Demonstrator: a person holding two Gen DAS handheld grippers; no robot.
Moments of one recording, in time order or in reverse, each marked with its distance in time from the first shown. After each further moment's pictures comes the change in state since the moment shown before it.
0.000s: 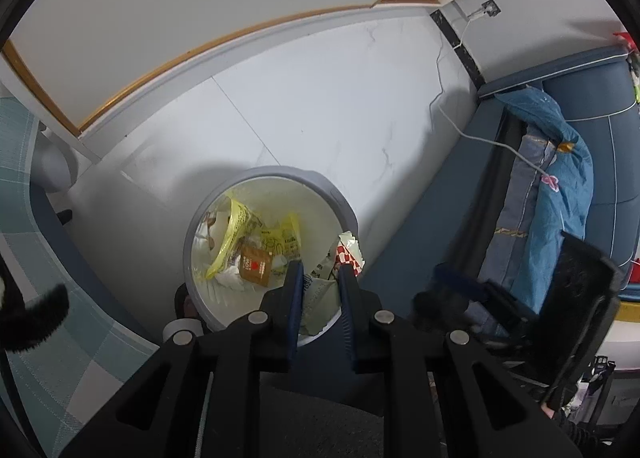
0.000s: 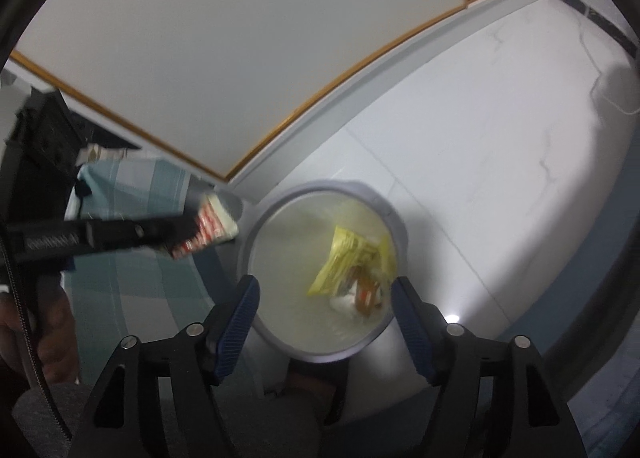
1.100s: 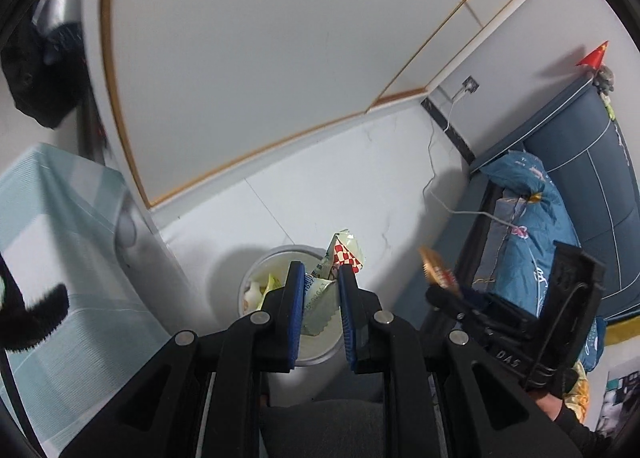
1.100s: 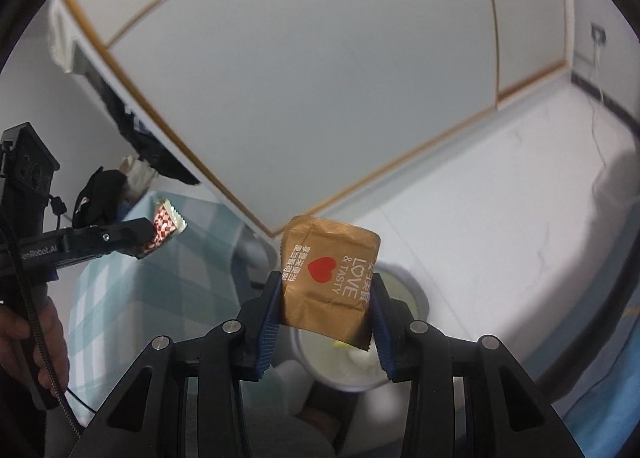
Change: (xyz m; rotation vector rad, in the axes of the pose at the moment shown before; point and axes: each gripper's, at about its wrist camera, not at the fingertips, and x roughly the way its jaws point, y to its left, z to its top) left arm -0.109 -0.009 -0.041 0.031 -0.378 0.062; right arm -0.058 0.058 0.008 -0.151 -0.163 0.048
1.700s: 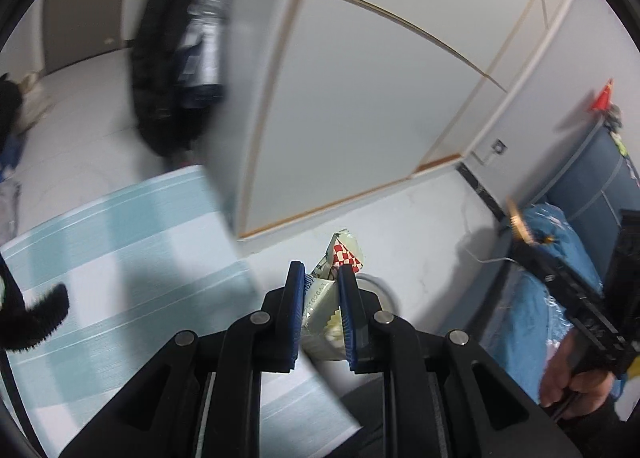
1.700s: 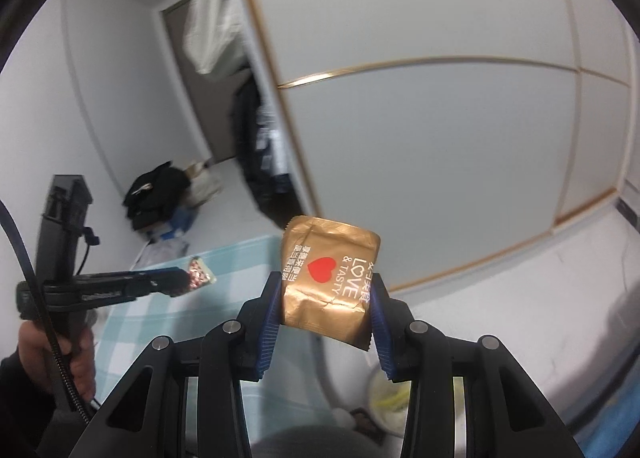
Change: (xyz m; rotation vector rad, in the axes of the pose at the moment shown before) left arm -0.132 0.035 -0.049 -0.037 -0.263 0.139; right arm -0.109 0.138 0.003 -0.305 -0.277 0.099
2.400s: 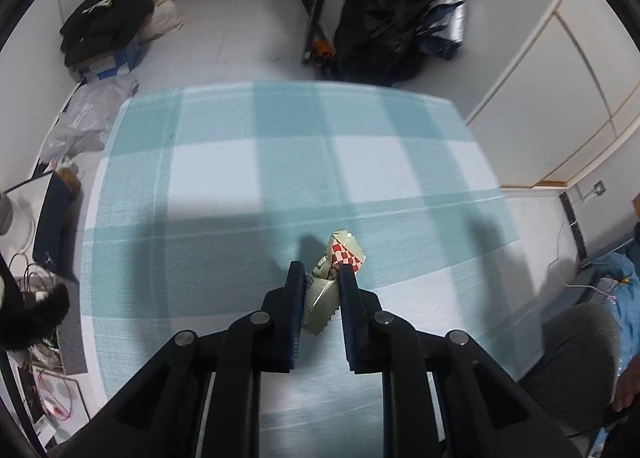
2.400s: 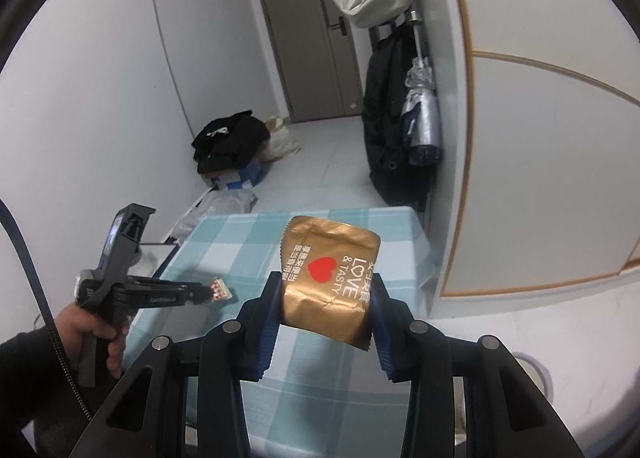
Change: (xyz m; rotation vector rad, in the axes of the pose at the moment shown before) left arm -0.068 0.189 -0.103 -0.294 0.057 0.331; right arm 0.038 0.181 -0.039 -0.251 0.061 0.223
